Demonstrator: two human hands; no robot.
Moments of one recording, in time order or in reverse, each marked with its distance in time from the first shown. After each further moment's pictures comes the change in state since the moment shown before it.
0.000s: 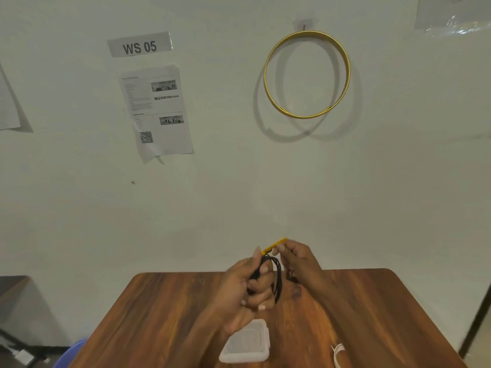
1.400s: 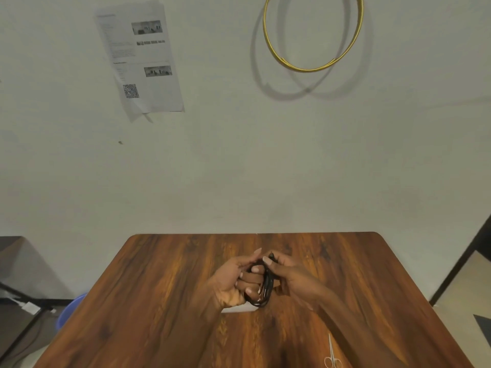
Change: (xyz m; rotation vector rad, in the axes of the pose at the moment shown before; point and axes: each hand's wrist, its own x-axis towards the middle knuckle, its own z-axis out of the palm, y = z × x) left_hand 0.017 -0.070 -0.092 -0.136 0.031 -0.529; right_hand -0.073 0.046 0.020 0.252 -0.313 0.369
